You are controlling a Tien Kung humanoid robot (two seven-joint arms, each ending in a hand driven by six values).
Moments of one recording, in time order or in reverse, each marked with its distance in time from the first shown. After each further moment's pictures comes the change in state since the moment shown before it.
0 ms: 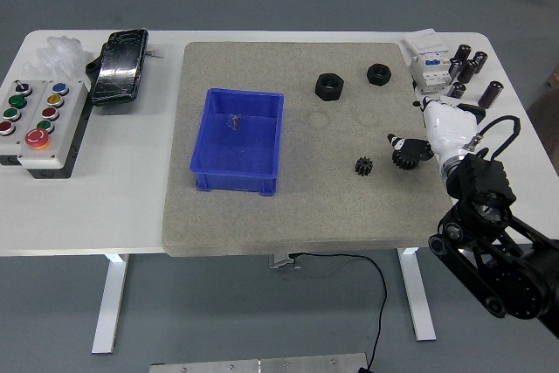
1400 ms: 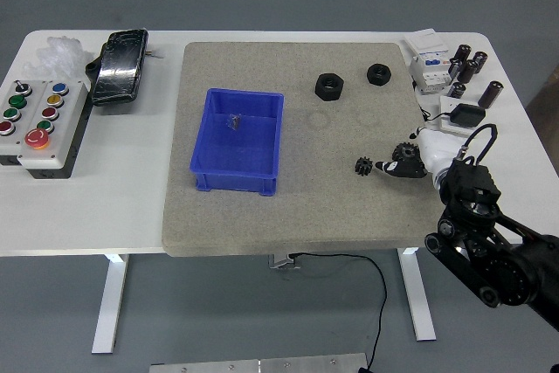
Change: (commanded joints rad) left arm 0.009 -0.008 -0.002 0.000 -0.008 0.005 0.002; right arm 0.098 0.006 -0.160 -0.196 0.135 0.045 0.000
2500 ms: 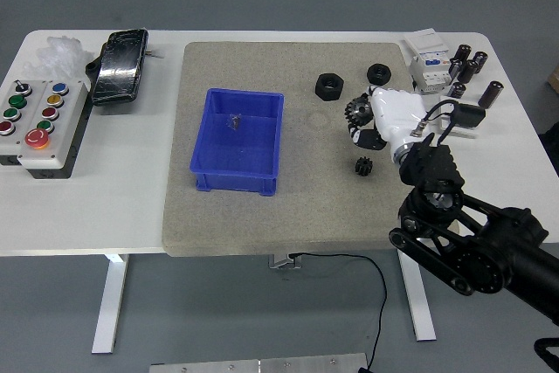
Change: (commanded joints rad) left arm 0.009 0.000 -0.008 0.000 0.018 0.002 -0.005; right arm 0.182 0.076 -0.223 0.105 -0.088 -0.217 0.000
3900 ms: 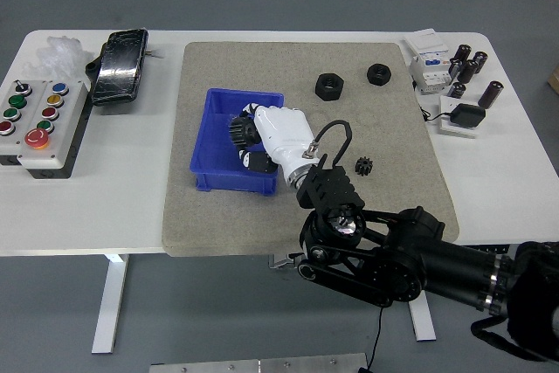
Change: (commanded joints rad) left arm 0.005 -0.011 -0.005 0.000 -0.018 0.011 0.021; right arm 0.153 0.219 -0.332 -0.130 0.256 -0.208 0.000
